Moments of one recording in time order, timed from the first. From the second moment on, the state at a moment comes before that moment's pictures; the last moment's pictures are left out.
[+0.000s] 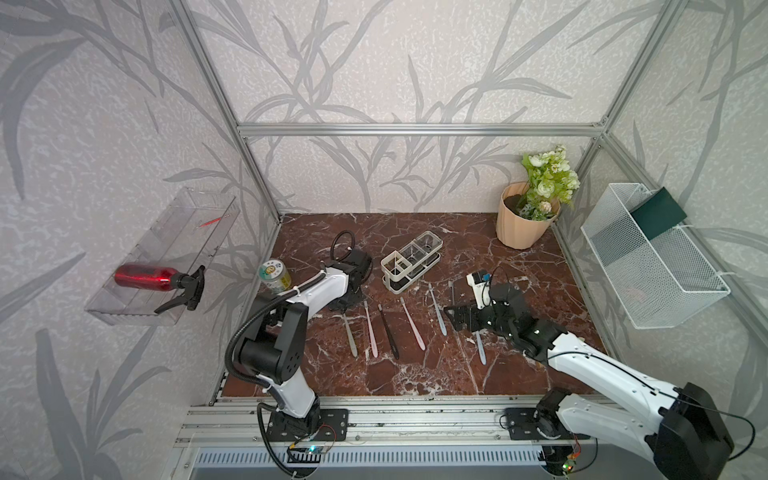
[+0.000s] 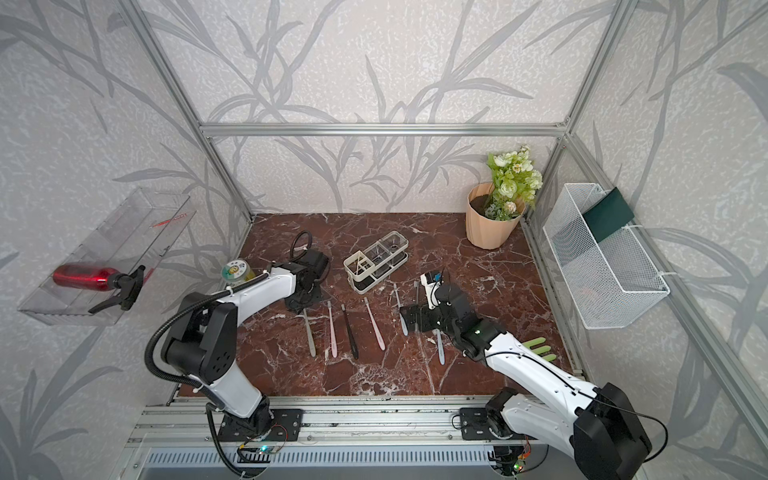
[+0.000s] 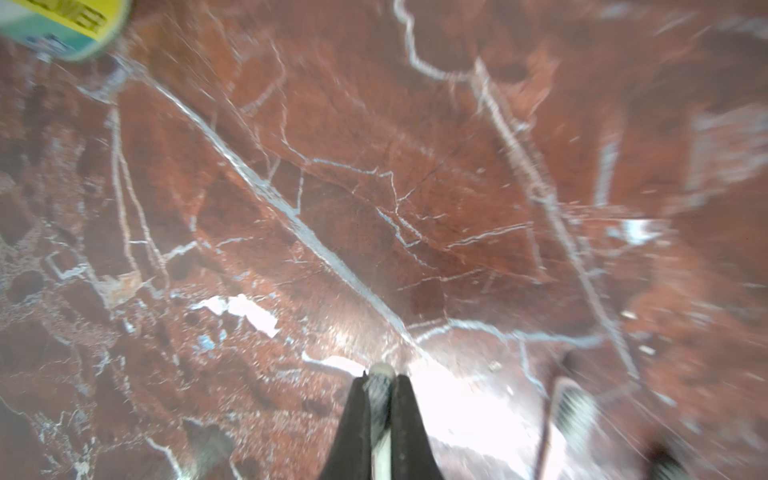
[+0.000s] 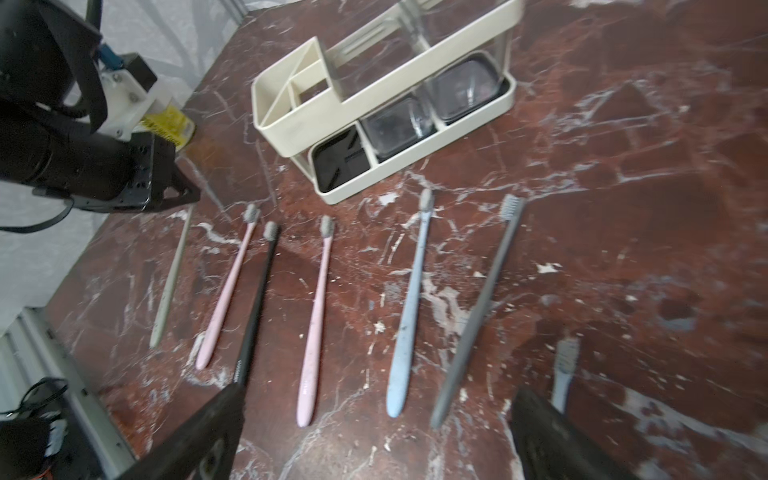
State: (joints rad) left arm -0.33 1.65 1.09 -0.79 -0.36 -0.66; right arm 0.64 1.08 0.59 -0.12 -0.13 0.42
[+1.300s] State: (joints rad) left arm -0.58 1.45 1.04 -0.77 -0.22 -0.83; right arm 1.01 1.73 0.65 0.68 -0.48 0.69
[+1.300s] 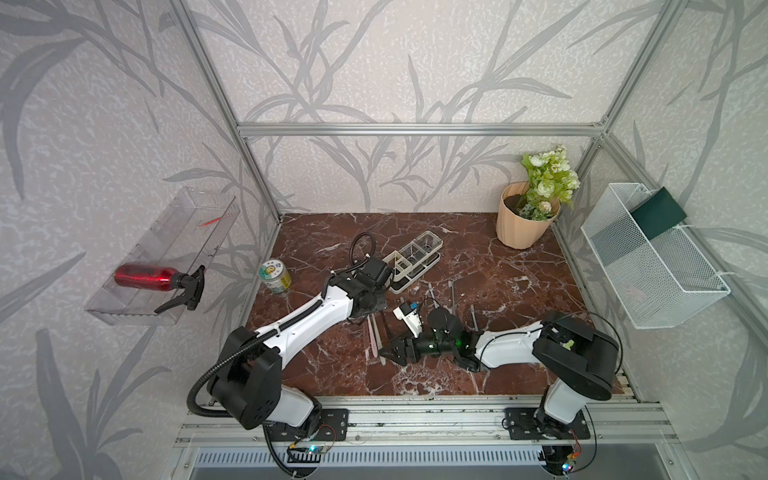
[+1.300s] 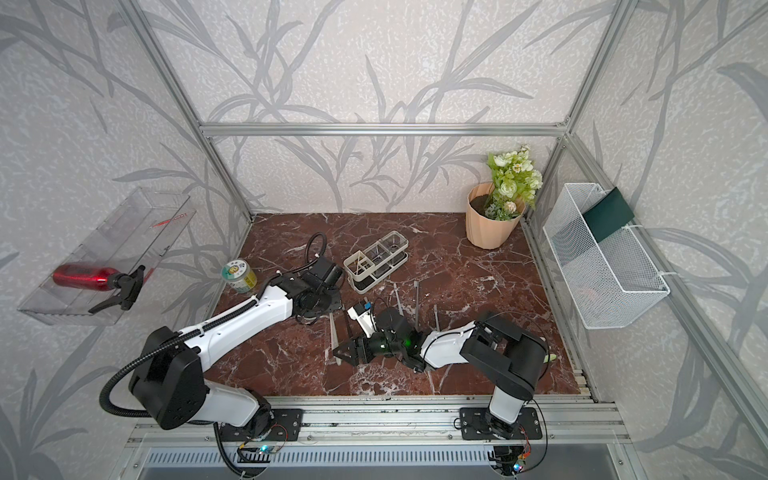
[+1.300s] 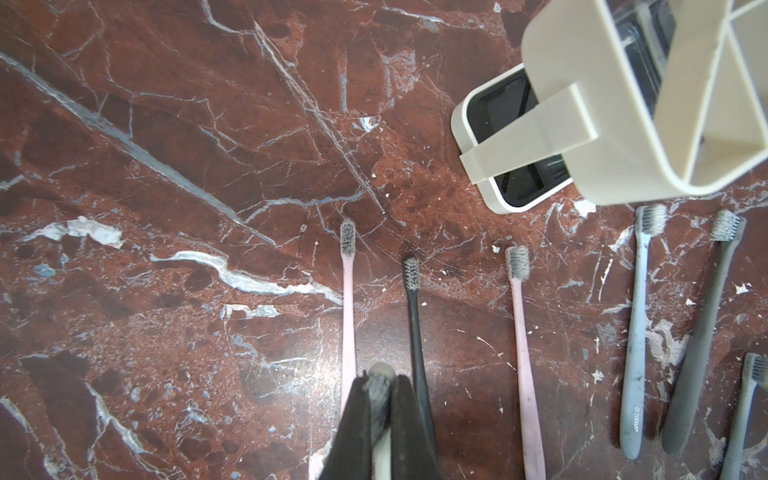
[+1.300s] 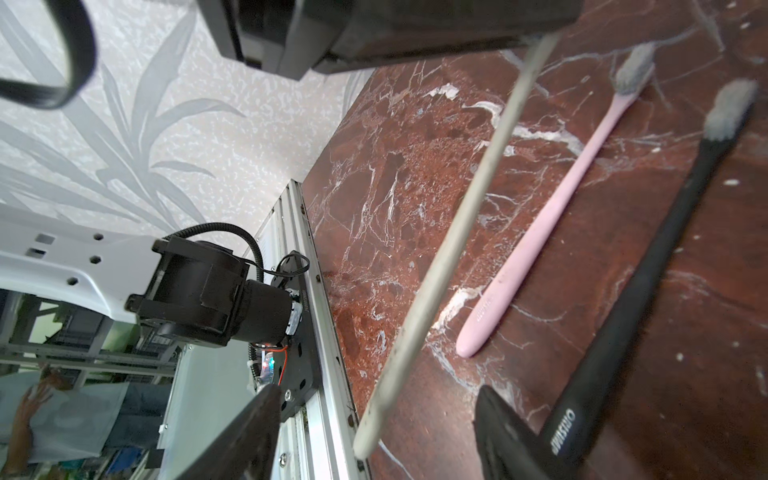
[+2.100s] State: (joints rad) left arm -0.59 1.45 1.06 -0.76 -0.22 -0.84; right arm 1.01 1.81 0.65 0.72 -0.47 0.78
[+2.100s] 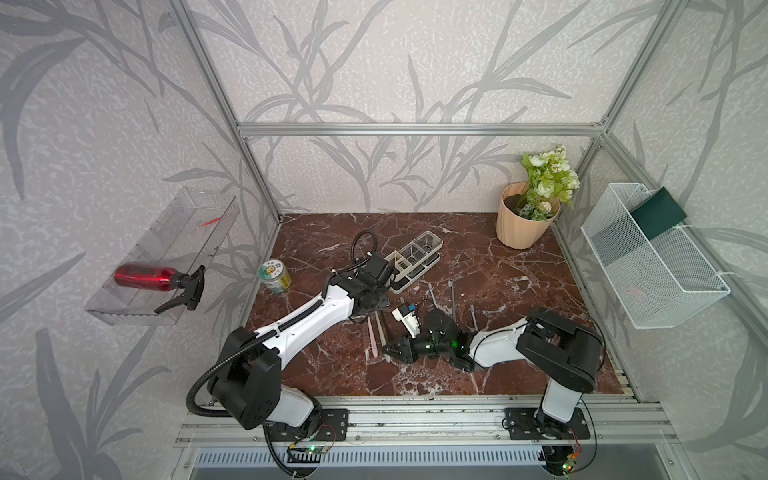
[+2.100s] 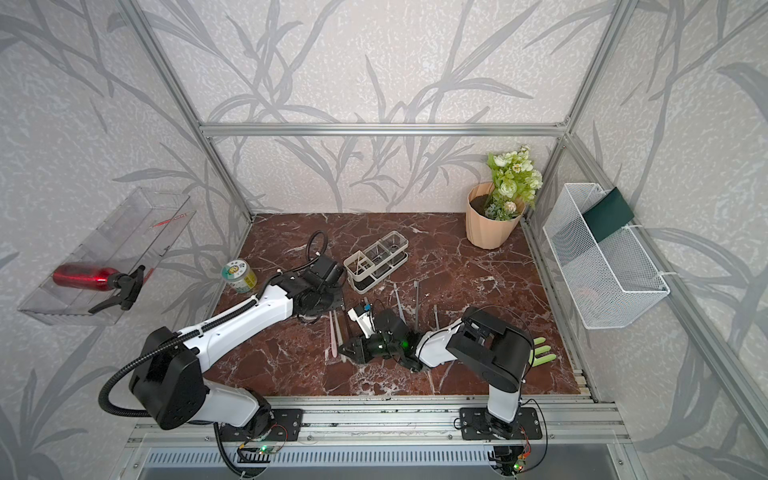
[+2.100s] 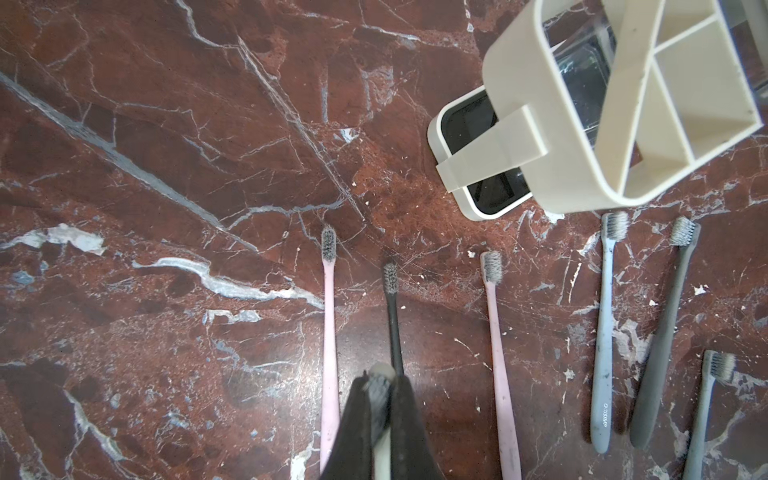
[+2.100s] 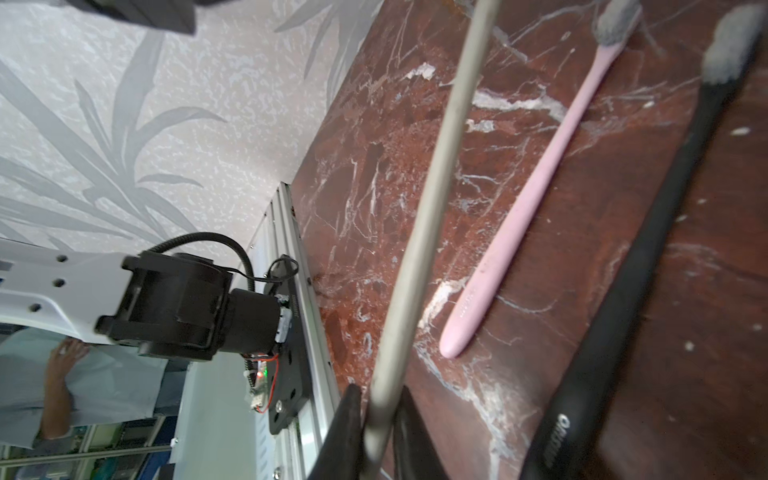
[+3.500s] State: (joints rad) left arm -0.36 1.44 1.23 -1.06 0.57 -0.63; right arm 1.00 1.40 0.59 0.14 -0.41 0.31
